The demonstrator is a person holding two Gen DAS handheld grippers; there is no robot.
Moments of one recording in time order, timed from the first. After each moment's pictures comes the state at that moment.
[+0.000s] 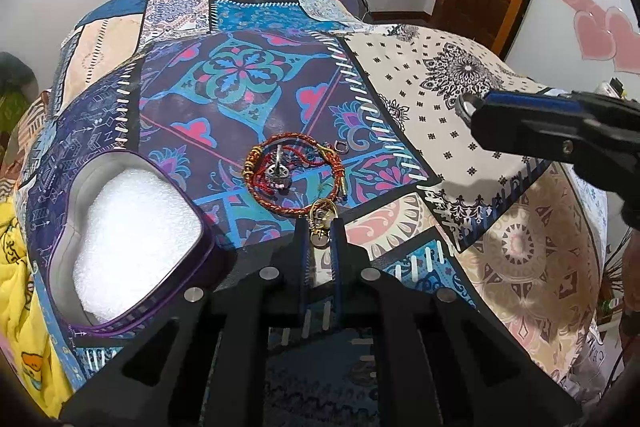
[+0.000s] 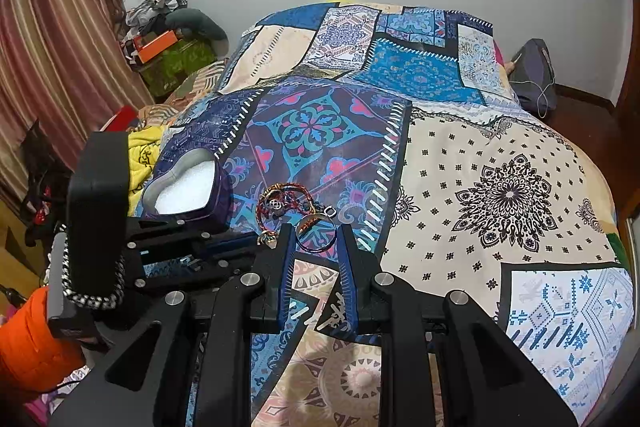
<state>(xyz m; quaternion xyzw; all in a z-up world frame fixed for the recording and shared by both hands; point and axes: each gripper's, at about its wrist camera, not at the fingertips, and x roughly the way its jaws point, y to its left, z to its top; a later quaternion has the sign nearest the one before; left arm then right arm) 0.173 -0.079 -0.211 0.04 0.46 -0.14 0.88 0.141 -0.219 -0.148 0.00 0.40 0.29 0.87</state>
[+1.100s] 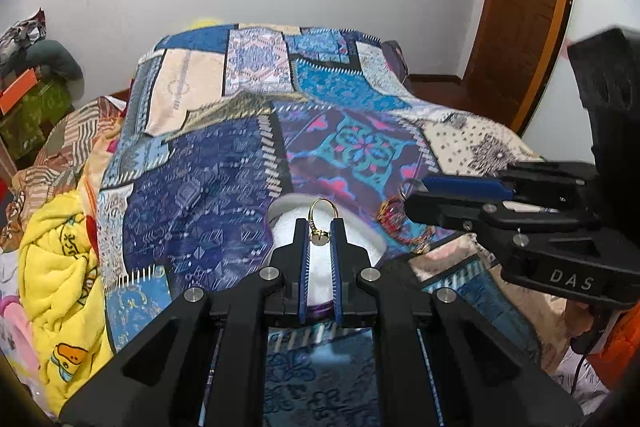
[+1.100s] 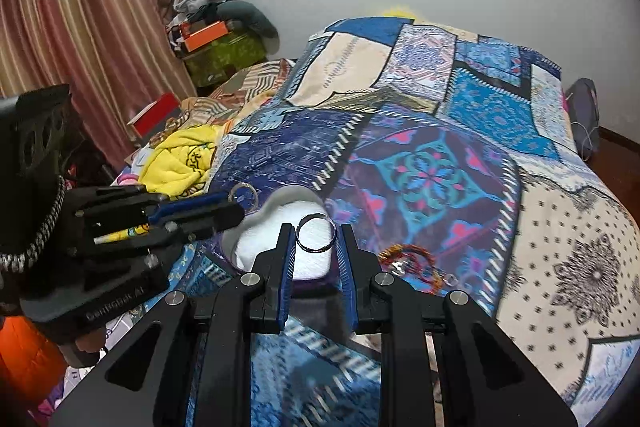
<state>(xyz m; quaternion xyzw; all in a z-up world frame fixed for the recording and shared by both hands) 0.141 0.030 -0.142 0.00 0.38 -0.08 0.92 0.142 -0.112 -0.129 -0.03 0.38 0.36 0.85</state>
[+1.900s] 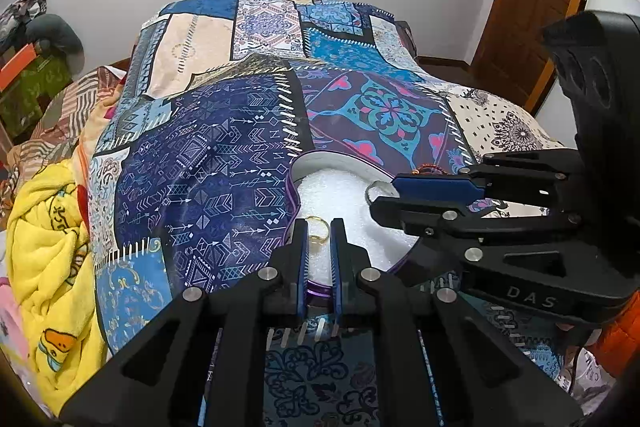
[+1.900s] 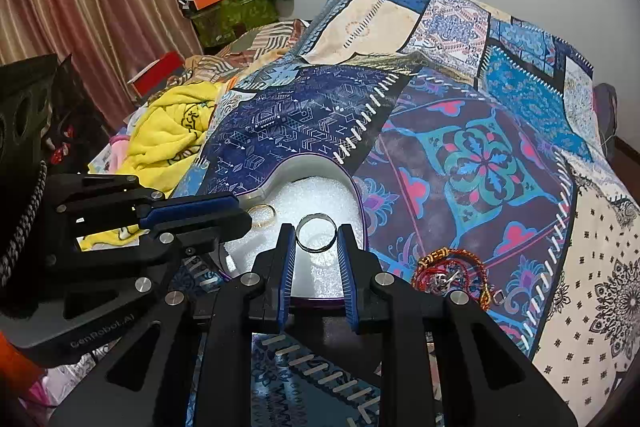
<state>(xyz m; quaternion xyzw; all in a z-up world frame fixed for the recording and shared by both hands) 0.150 0.049 -0.175 -0.02 0.41 -0.07 0.91 0.153 -0.075 -0.163 -0.08 0.41 0.38 0.83</state>
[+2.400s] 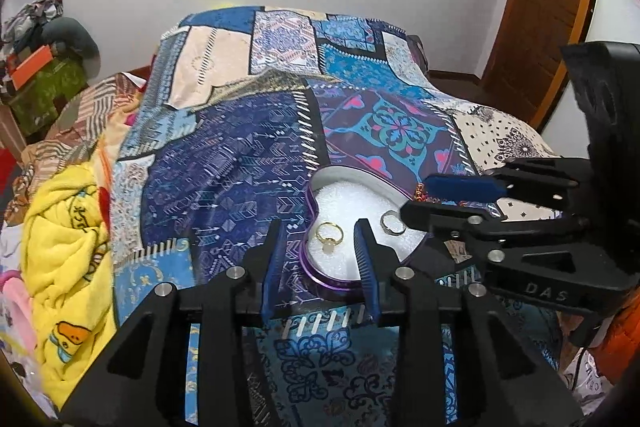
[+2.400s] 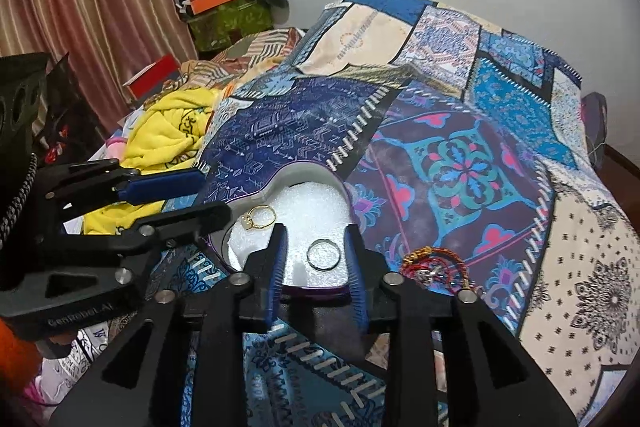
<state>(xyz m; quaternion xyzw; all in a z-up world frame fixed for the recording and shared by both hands) 0.133 0.055 -0.155 -0.02 0.39 -0.04 0.92 0.144 -0.083 -0.149 -0.09 0.40 0.36 0.84</state>
